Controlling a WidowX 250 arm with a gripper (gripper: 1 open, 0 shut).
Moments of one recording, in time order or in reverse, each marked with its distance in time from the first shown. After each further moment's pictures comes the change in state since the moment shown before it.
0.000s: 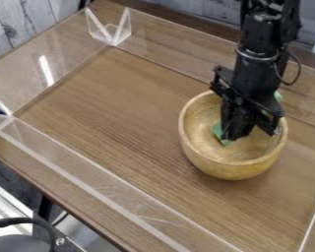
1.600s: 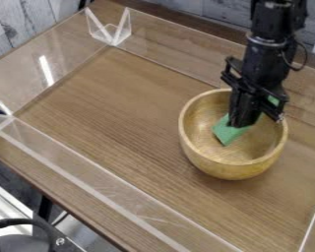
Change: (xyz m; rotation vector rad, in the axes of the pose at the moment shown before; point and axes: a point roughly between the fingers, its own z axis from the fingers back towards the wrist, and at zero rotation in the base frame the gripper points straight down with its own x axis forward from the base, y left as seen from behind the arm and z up) arm 0.017 0.025 0.001 -0.037 0.028 -0.046
